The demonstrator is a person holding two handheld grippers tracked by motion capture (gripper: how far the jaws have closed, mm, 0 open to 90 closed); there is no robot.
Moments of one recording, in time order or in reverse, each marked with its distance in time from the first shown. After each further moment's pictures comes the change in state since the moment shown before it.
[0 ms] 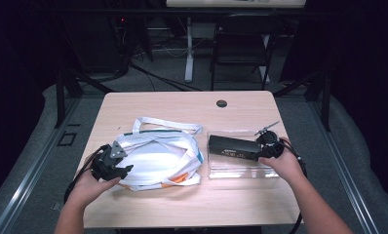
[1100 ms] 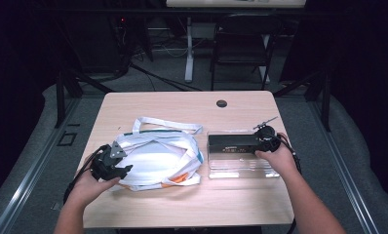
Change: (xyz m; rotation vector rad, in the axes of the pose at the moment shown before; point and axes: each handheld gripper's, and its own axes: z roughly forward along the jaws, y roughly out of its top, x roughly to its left) left arm 0.001 -0.002 0.002 -0.001 0.011 -0.004; right arm -0.008 0.016 0.014 -0.032 -0.031 0.062
